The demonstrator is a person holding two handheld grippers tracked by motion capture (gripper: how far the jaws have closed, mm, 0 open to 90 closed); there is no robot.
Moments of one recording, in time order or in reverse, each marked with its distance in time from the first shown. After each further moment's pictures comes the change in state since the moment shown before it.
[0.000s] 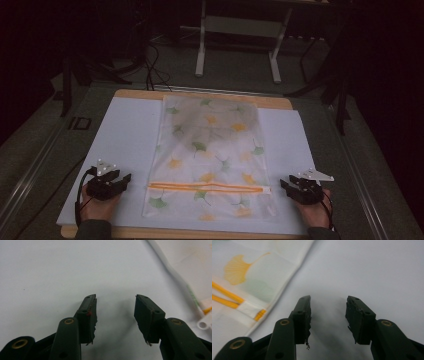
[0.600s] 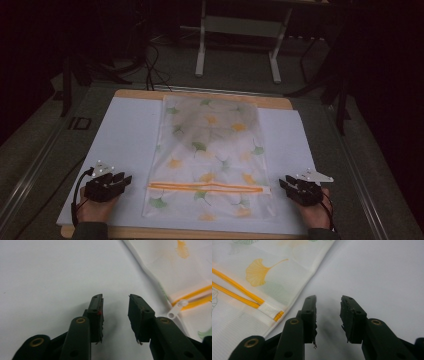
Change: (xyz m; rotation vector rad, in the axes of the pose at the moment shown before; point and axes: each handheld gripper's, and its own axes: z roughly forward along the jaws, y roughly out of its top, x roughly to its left) left arm 0.001 0.000 -0.010 -0.011 -0.140 0.017; right arm 0.011 0.007 -0.009 -0.025 0.030 -0.074
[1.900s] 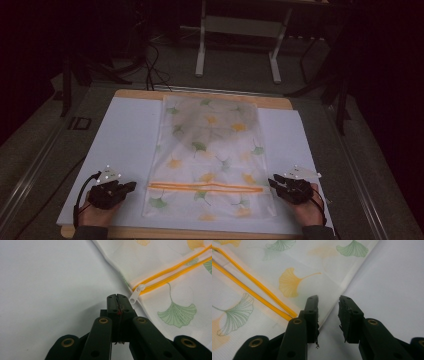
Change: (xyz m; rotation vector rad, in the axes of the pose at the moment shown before) left arm -0.021 -0.002 -0.007 0.040 -0.124 0.101; right arm 0.026 0.023 0.005 0.015 0.087 -0.097
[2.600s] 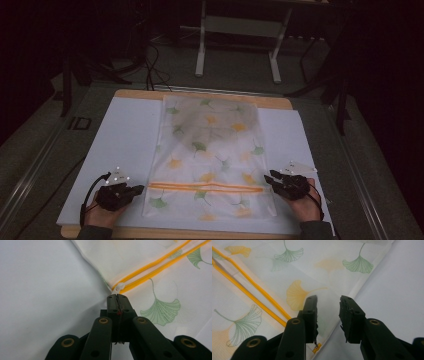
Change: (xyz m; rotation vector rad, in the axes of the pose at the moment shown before) left arm -0.013 0.004 0.010 0.043 -0.073 0.056; right arm 0.006 0.019 0.001 -0.011 0.015 -0.043
